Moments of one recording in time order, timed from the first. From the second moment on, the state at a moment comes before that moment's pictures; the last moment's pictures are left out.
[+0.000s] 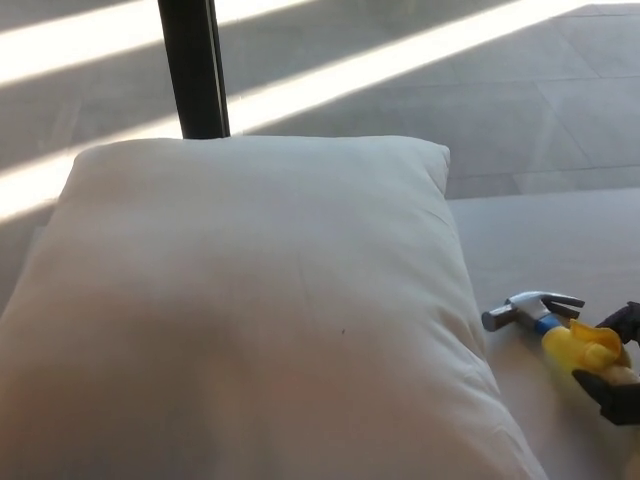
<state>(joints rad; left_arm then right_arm) 0.11 0.55 0.49 1.19 -0.32 0.05 -0.11 -0.40 -0.35 -0.07 0.50 -0.49 0.28 0.06</state>
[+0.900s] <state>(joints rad) 0.13 0.55 0.52 1.17 -0.33 0.06 -0.12 -0.42 -0.30 -0.21 0.46 -0.23 0.30 0.08</state>
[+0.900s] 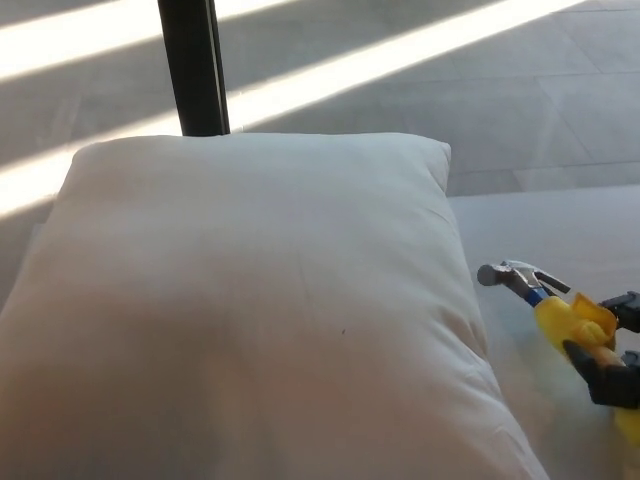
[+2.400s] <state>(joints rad) 0.18 0.52 0.52 1.16 -0.33 0.03 -0.18 -0.99 0.10 -0.22 0.31 0.10 0.67 -0.06</state>
